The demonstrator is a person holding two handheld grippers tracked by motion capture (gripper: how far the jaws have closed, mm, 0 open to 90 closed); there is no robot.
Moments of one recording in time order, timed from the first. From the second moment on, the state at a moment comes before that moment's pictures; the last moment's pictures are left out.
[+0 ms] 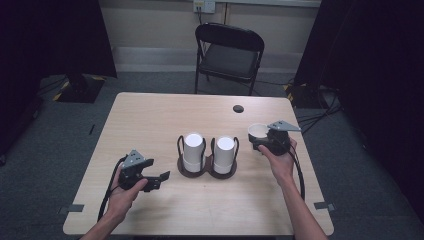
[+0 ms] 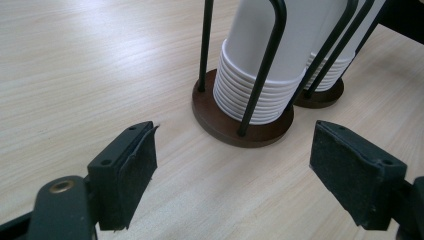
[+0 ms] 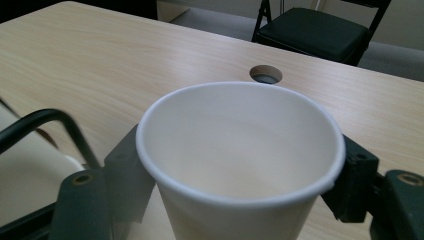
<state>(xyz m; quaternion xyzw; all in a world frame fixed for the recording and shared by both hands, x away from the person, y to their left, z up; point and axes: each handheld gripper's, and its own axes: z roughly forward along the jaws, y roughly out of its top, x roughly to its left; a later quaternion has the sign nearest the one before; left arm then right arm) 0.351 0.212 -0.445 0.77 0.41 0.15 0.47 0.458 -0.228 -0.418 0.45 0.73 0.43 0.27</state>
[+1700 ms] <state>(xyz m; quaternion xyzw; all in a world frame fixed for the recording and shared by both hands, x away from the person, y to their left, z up) 0.352 0.211 -0.447 0.77 0.41 0.16 0.46 0.484 -0.238 -0.465 0.49 0.72 0.42 0.25</state>
